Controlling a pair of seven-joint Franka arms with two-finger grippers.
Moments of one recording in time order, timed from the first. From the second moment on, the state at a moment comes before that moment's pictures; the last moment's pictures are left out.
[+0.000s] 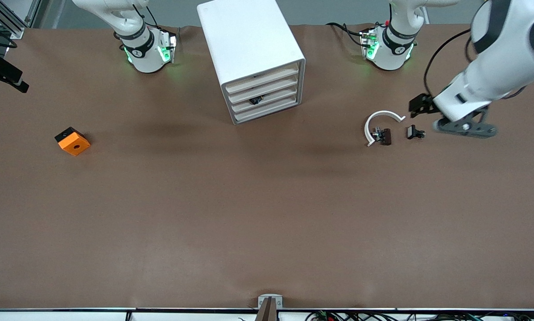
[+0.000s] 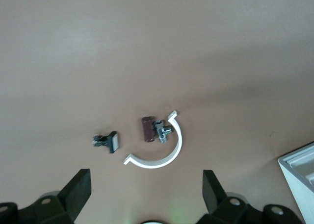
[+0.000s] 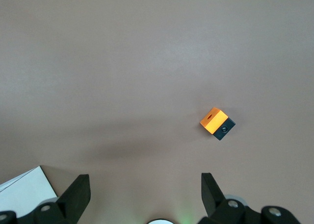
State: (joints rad) left arm -0.06 -0.04 -0.15 -1.93 -0.02 1.73 -0.03; right arm 0.00 -0.19 -0.11 -1.67 0.00 1.48 0.02
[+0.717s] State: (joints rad) left arm -0.14 0.27 -0.33 -1.93 -0.02 1.93 -0.46; right arm 0.00 -0.19 -0.11 -1.67 0.00 1.48 0.02
